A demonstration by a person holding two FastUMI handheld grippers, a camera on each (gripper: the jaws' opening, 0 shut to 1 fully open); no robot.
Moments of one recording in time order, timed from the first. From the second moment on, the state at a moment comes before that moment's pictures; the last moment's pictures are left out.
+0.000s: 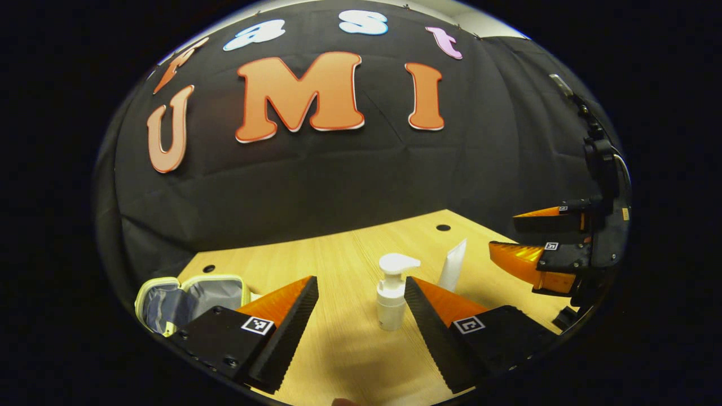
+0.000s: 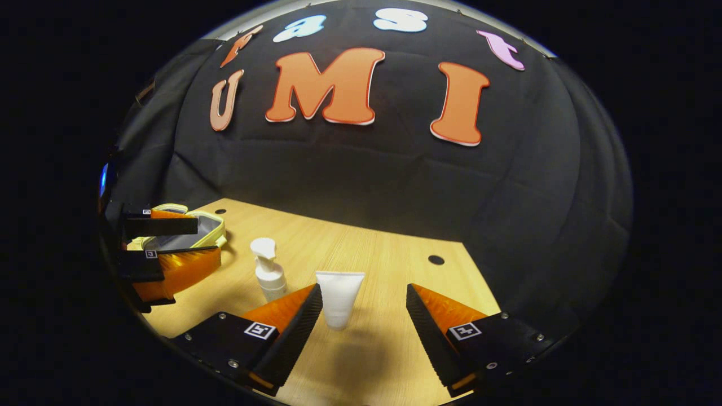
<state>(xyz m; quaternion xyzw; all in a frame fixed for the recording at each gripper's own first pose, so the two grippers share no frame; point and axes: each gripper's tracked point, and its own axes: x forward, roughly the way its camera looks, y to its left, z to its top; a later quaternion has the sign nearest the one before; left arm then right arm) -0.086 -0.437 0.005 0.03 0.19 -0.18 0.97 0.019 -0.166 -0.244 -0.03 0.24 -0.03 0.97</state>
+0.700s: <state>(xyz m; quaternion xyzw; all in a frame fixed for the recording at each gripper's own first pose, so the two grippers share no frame) -0.041 -0.492 -0.103 0.01 0.29 -0.22 0.93 0.029 -0.168 -0.328 -0.03 0.33 -0.01 0.94</state>
